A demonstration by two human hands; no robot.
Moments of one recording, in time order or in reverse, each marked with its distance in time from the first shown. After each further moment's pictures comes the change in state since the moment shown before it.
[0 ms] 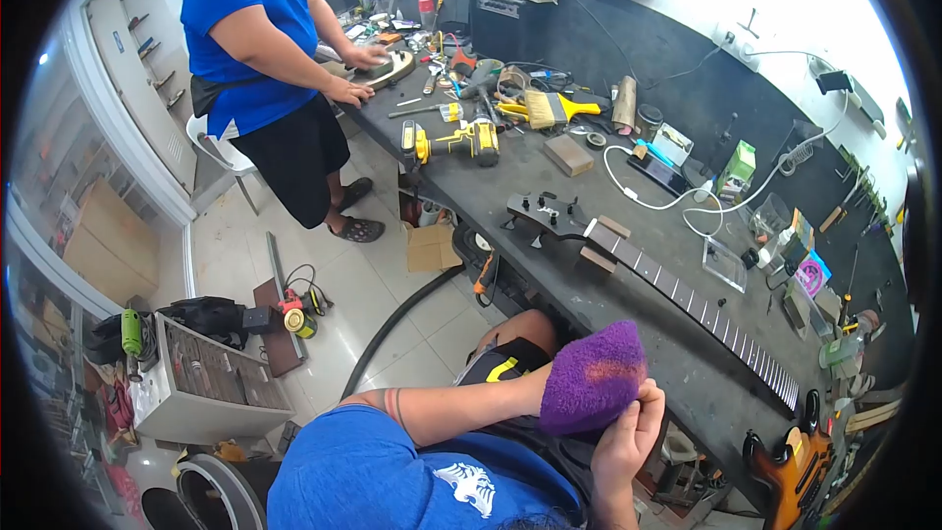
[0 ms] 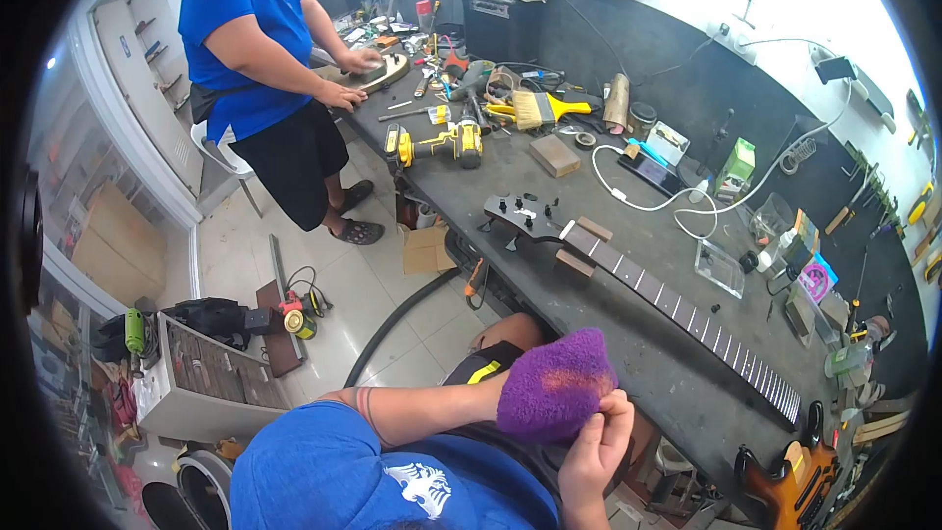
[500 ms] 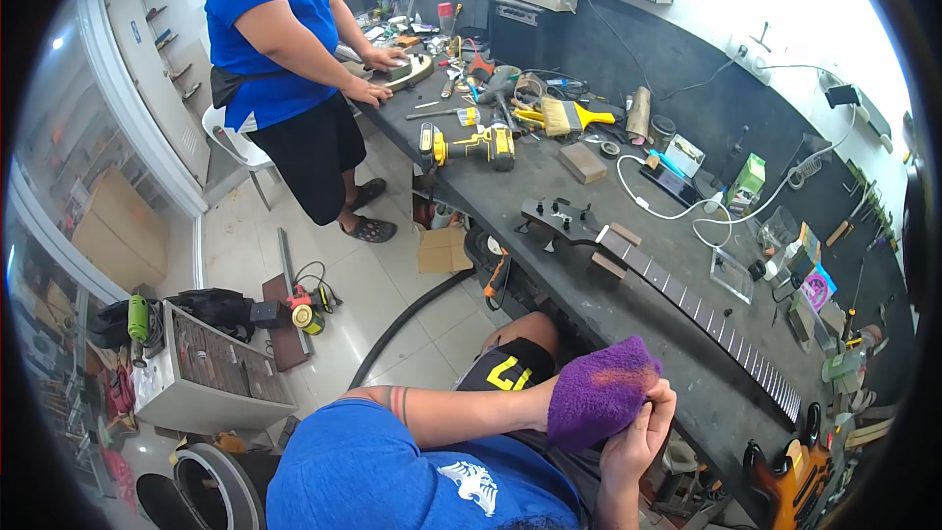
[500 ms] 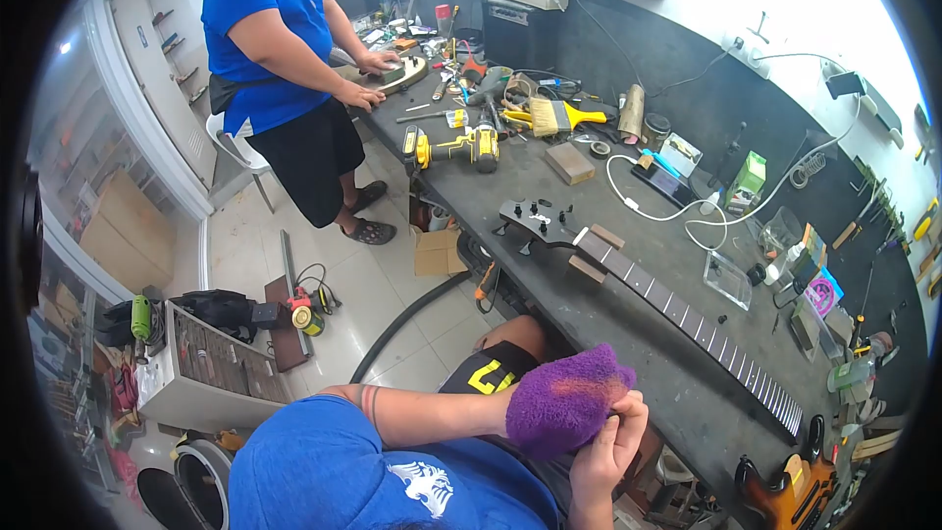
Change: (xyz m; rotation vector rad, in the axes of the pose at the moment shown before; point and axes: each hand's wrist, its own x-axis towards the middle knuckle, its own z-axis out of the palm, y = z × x) left_hand -0.007 0.004 0.026 -0.395 0.083 -0.147; right_hand 0.009 0.002 -0.003 0.129 -0.039 -0.039
